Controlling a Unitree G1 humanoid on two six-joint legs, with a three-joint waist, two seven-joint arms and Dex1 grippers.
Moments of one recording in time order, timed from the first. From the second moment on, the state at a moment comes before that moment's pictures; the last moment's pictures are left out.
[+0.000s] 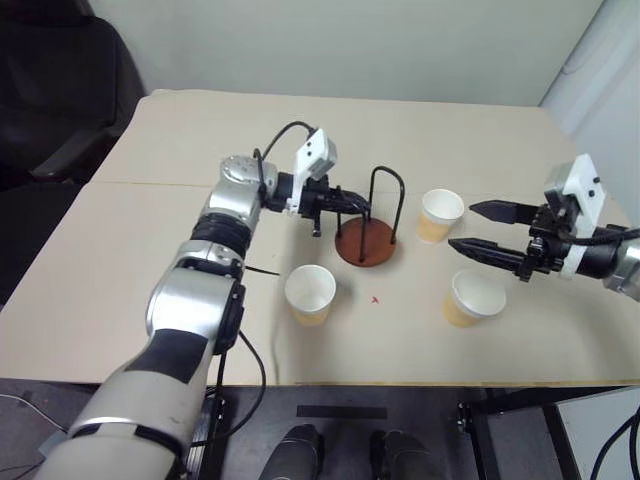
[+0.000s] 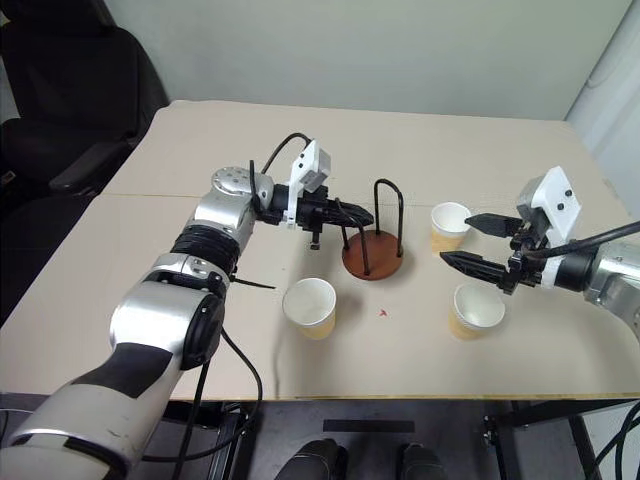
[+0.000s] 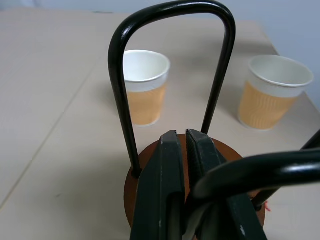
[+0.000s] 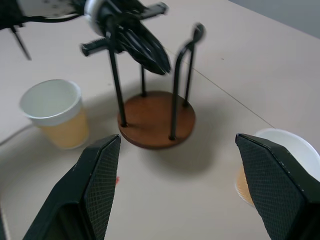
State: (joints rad) left arm -1.32 0.30 -0.06 1.15 -0.05 0.00 -1.44; right arm -0.40 -0.96 -0.30 -0.48 0.77 0.88 0.83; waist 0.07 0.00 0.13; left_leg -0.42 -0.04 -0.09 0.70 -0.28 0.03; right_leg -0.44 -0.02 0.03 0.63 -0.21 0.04
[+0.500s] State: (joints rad) left arm -1.32 0.23 -0.10 1.17 -0.02 -0.05 -1.46; right arm -0.40 -0.98 -0.30 -0.48 0.79 0.88 0.83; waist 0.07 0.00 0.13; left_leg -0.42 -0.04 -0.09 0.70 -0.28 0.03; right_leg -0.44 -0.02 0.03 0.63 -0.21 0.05
